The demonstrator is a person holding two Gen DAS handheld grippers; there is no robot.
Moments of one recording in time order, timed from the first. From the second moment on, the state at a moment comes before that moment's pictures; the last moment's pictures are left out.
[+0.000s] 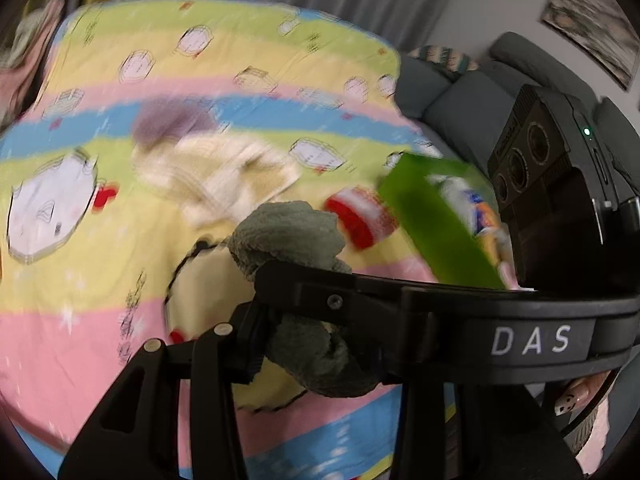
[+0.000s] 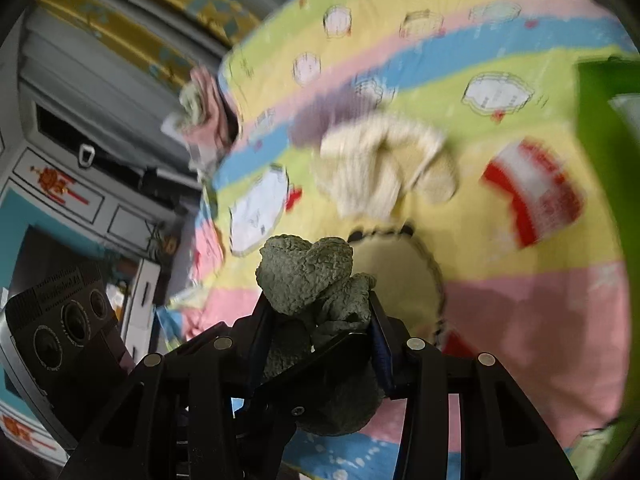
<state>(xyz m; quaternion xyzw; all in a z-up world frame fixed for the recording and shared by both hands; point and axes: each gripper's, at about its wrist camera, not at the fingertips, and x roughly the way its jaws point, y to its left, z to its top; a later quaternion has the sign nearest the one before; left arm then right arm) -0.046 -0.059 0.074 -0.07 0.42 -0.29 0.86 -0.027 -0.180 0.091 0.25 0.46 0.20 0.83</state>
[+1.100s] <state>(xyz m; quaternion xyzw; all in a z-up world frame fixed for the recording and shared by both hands) -0.001 -0.290 0.110 0.01 0.39 -0.47 0.79 -0.042 -0.388 0.114 0.32 0.37 -0.08 0.87</state>
